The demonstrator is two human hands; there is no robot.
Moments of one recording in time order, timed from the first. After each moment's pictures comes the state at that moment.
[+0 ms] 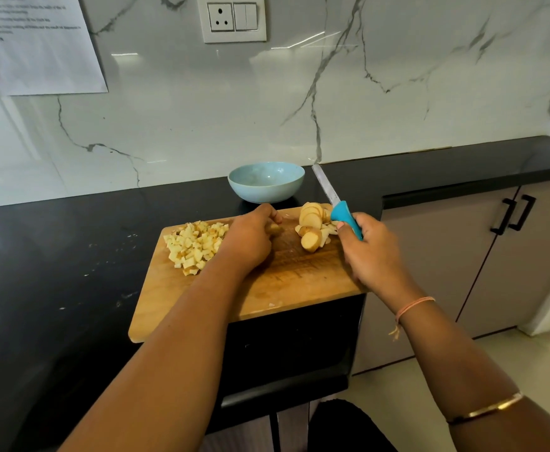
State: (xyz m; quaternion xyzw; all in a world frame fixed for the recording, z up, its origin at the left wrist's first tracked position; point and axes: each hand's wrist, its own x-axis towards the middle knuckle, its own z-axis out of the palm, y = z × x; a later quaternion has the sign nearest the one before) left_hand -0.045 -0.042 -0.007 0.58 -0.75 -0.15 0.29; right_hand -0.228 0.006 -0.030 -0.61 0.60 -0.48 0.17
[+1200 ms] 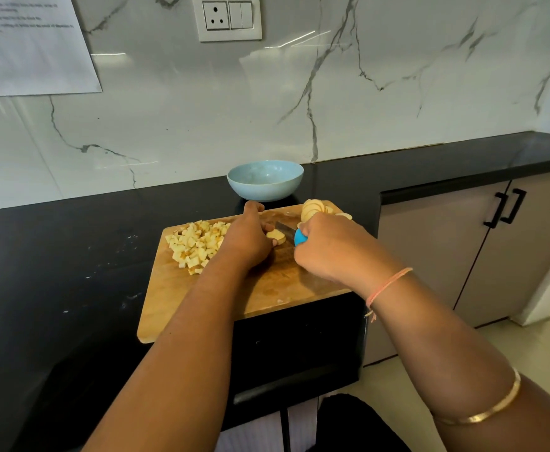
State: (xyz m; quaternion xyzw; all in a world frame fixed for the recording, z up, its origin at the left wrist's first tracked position) left_hand -0.043 -0.038 -0.002 0.62 -0.70 -0.23 0.27; right_hand -0.159 0.049 0.040 -0.69 0.69 -0.17 0.15
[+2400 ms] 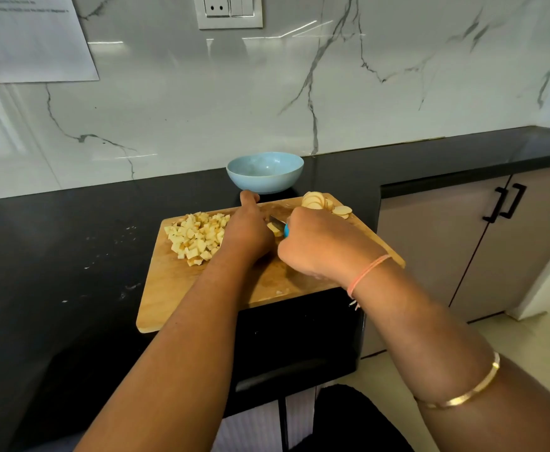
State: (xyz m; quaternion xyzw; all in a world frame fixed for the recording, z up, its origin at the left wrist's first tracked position) left_hand -0.046 -0.038 -0.007 0.64 -0.68 -0.22 0.29; right_hand -0.143 0.051 0.043 -0.71 0.68 -0.14 0.15
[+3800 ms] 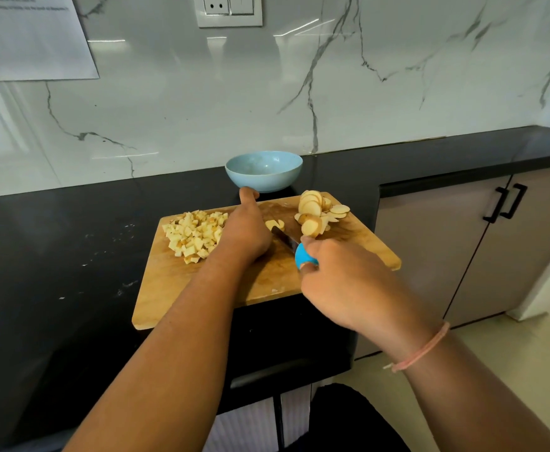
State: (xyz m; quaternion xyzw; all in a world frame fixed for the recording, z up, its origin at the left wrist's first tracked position) left_hand -0.049 -0.033 -0.004 0.64 -0.70 -0.18 0.28; right_hand -0.165 0.093 0.024 -0.71 0.66 -0.16 0.17
